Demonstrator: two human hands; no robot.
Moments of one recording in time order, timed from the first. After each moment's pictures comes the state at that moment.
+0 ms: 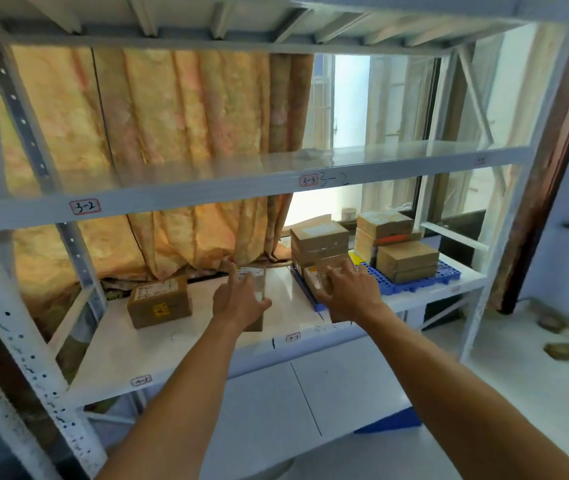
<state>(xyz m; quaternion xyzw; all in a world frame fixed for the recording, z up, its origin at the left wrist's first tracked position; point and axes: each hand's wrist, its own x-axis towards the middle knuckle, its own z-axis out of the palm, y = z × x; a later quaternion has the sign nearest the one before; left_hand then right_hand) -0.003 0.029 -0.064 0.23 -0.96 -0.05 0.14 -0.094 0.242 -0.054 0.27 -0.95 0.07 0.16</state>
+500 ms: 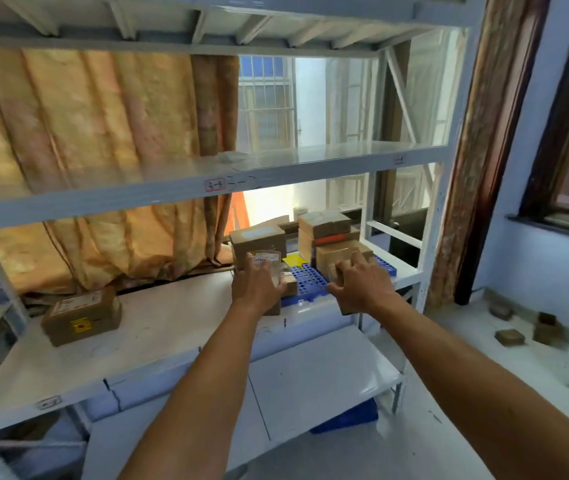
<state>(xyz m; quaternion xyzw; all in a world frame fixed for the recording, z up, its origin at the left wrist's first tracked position) -0.126 0.228 -0.054 0.17 -0.97 -0.08 0.15 -0.187 0.443 -0.048 0.23 -0.96 0.07 0.15</state>
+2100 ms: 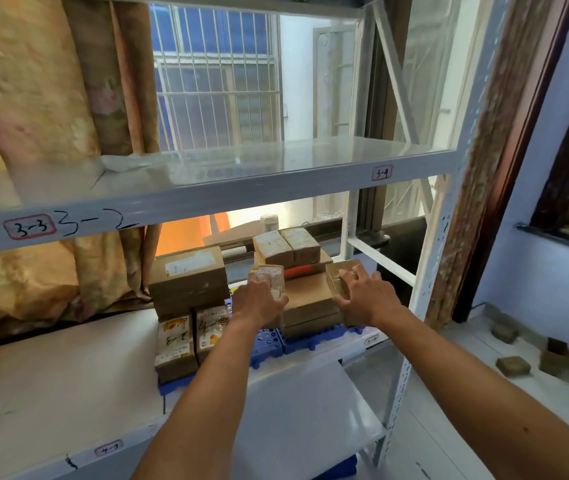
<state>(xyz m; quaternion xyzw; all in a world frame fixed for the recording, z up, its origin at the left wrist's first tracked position) -0.454 0.275 -0.101 0.16 -0.98 -0.09 0.12 -0.527 0.505 -0.091 0.25 -0.97 0.05 0.07</state>
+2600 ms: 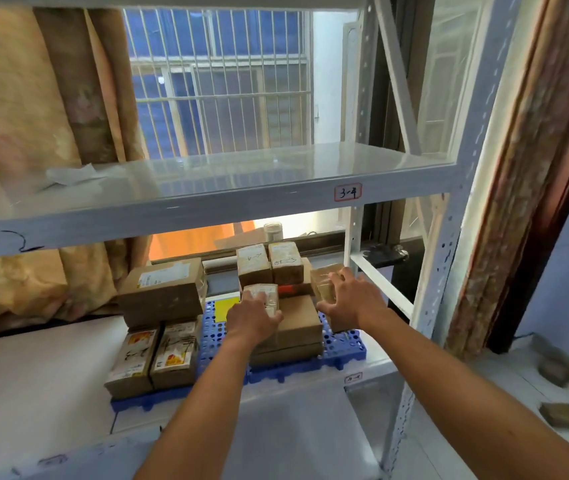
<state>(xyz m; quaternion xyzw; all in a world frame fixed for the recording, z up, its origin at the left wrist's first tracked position) -0.542 0.338 -0.123 0.26 -0.96 -0.08 0.09 -0.651 0.533 -0.088 0.33 -0.94 0.06 0.06</state>
